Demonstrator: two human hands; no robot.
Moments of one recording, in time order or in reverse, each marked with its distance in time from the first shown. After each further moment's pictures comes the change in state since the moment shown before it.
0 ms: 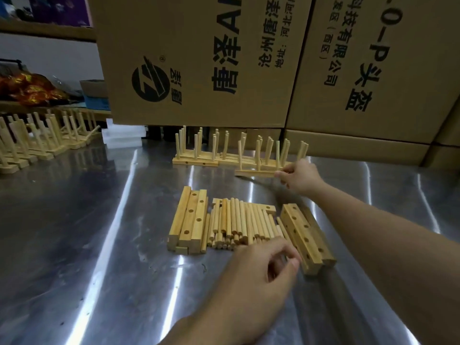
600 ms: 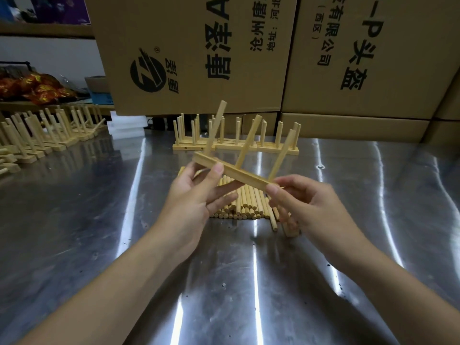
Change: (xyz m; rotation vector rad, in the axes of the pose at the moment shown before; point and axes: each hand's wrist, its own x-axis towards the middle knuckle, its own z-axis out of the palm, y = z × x) left_hand 0.013 0.010 -0.048 -0.832 0.402 -0.137; right_hand -0.215 -0.014 -0.033 0.786 -0.140 -0.244
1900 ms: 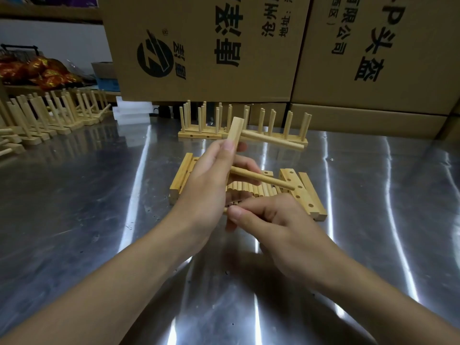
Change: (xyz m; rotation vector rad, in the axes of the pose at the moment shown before) left_hand -0.017 0.005 0.016 0.292 -0.123 0.117; right_hand -0.025 -0.012 0.051 -0.255 -0.333 -0.152
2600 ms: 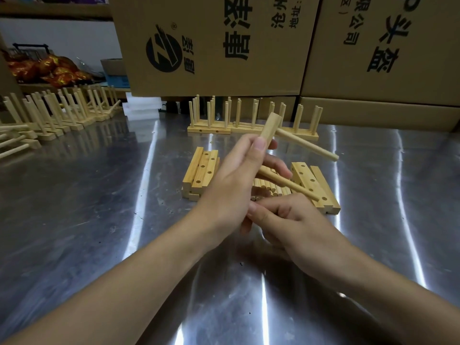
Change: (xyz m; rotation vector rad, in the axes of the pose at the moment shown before) left_hand -0.002 -0.004 0.006 0.117 -0.117 0.035; right_hand -0.005 0.007 0.005 0.067 -0.009 0.071
